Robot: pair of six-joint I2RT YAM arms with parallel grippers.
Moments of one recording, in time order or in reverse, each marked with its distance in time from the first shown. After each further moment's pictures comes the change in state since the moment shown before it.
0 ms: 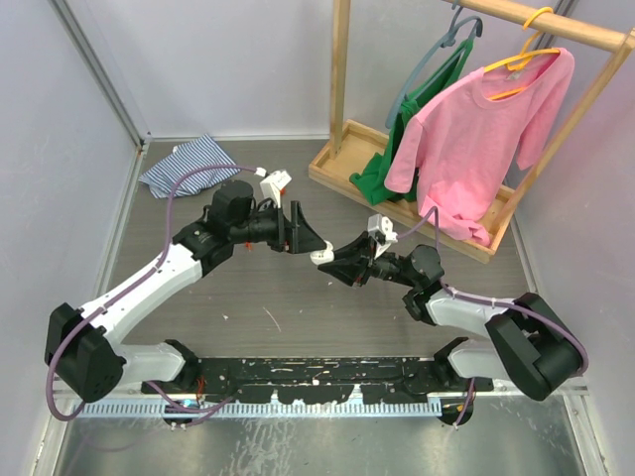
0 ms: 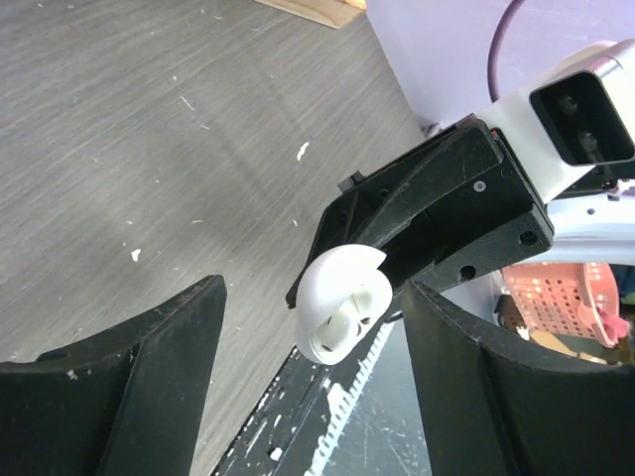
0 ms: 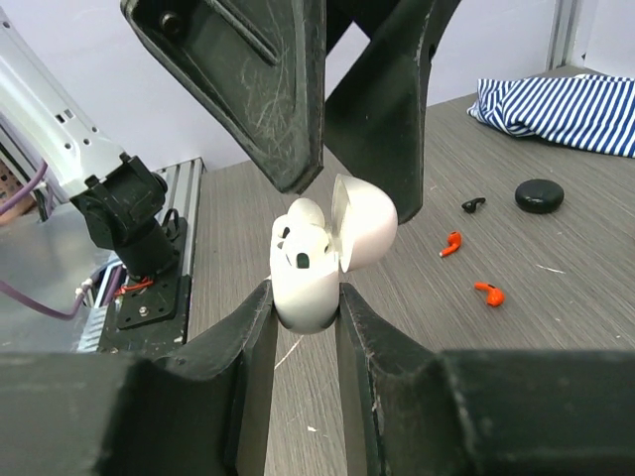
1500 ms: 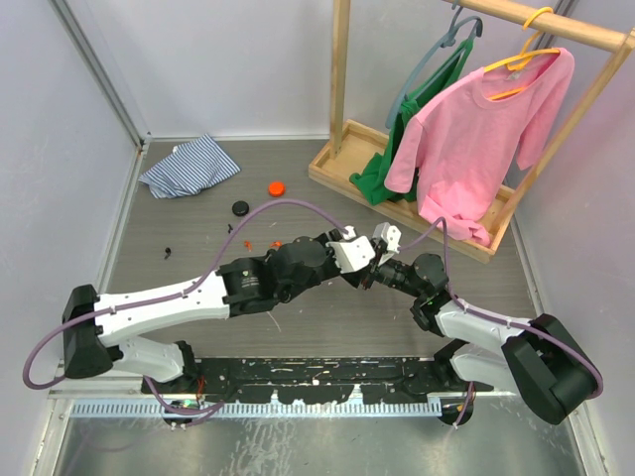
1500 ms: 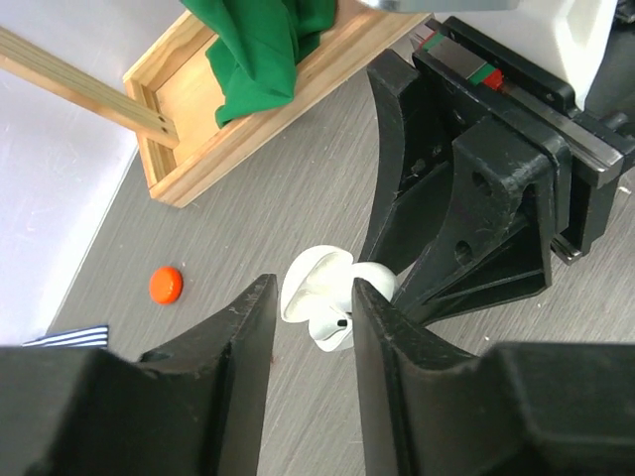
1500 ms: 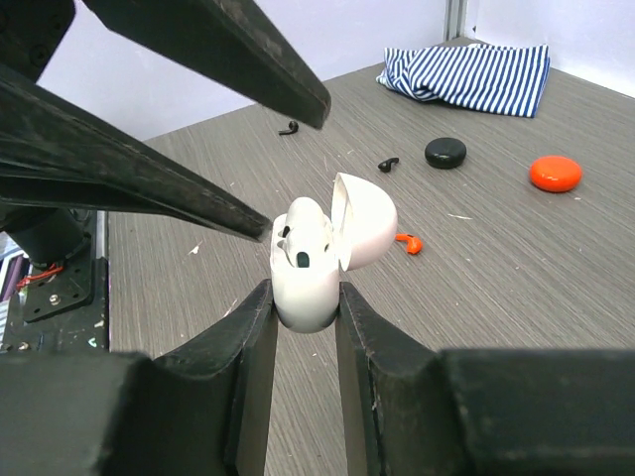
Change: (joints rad) left arm -0.601 0.083 0.121 -0.030 -0.967 0.961; right arm 0.000 -0.134 -0.074 -0.171 0.169 -0.161
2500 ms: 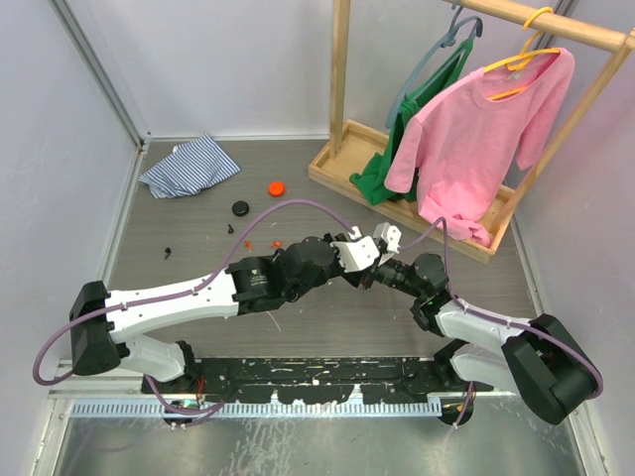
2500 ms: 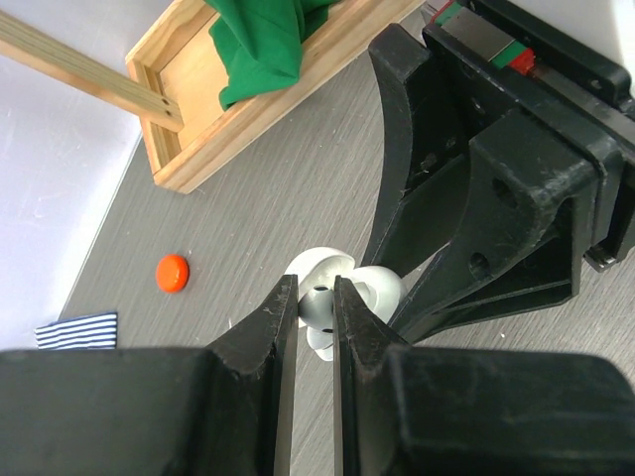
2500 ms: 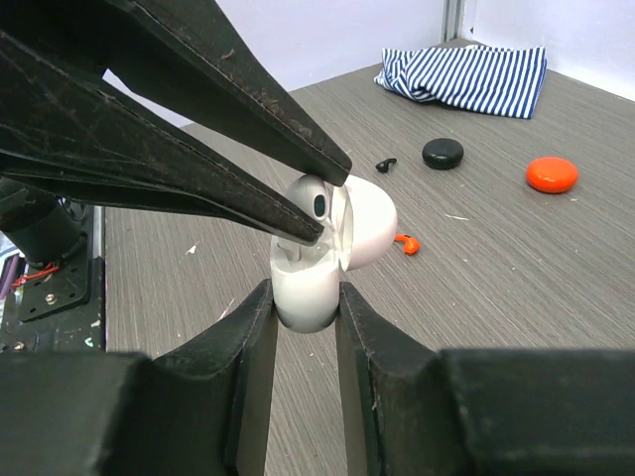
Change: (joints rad) left arm 0.005 0.045 0.010 -0.005 -0.034 0.006; right arm 0.000 0.000 0.000 0.000 0.000 -0.007
